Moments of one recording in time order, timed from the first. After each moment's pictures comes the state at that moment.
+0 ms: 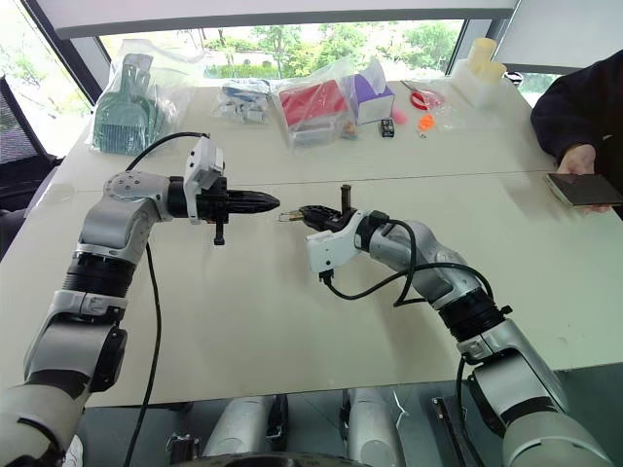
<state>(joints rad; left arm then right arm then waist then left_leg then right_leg) -0.81 0.51 -0.06 0.35 -0.29 0.30 -1.33 -0.65 -0.56 0.41 0.18 -0.58 -0.45 0.46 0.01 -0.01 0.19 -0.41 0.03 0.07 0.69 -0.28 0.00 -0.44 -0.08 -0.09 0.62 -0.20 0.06</state>
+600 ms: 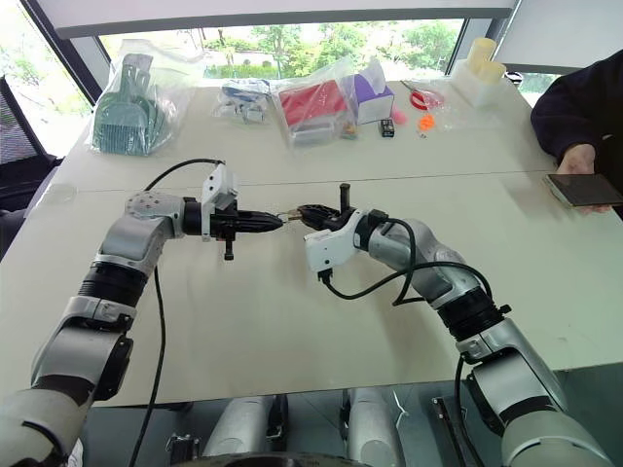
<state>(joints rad) -0.79 0.47 -0.13 0.54 -0.22 0.19 -1.29 -0.65 -0.55 0.41 0.18 -0.57 -0.44 0.47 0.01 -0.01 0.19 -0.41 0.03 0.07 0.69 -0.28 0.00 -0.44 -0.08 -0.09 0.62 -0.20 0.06</state>
